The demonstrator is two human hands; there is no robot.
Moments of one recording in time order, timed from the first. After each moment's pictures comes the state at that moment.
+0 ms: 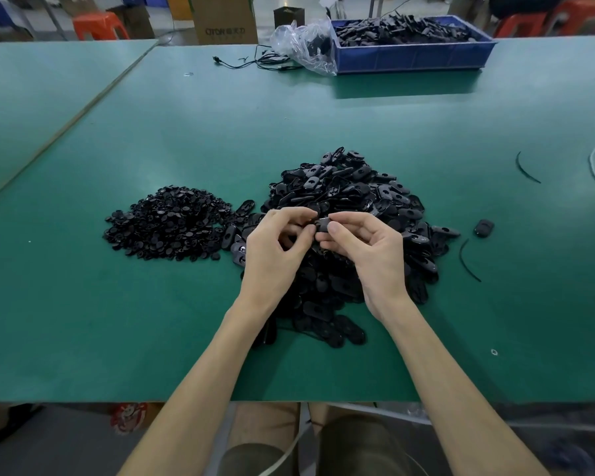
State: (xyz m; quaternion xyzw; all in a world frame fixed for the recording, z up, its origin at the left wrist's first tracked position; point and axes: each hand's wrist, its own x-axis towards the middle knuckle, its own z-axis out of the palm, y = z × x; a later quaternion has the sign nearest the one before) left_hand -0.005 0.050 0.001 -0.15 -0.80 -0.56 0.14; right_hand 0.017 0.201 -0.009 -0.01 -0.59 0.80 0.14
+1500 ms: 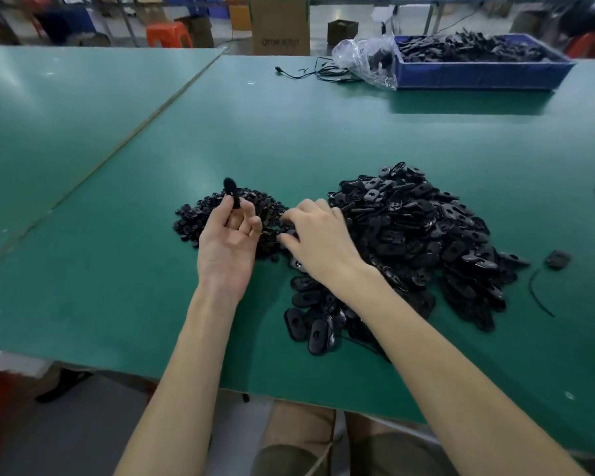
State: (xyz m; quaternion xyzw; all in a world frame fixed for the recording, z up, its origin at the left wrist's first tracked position) left_hand -0.030 -0.071 0.013 0.07 -0.28 -0.96 0.05; right_hand -0.041 0.082 0.025 0.18 -0.96 0.19 0.10
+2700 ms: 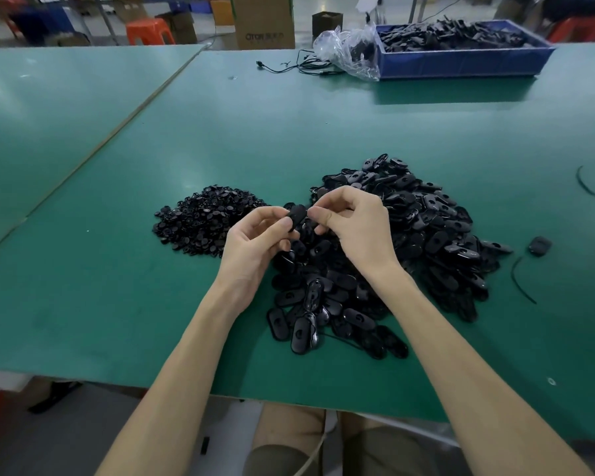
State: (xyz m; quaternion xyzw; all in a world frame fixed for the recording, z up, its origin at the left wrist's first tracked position) left_hand -0.025 -0.034 -0.002 -0.06 -0.58 -0.81 -0.03; right_hand -0.032 0.147 0.026 0.02 -0.78 0.62 0.10
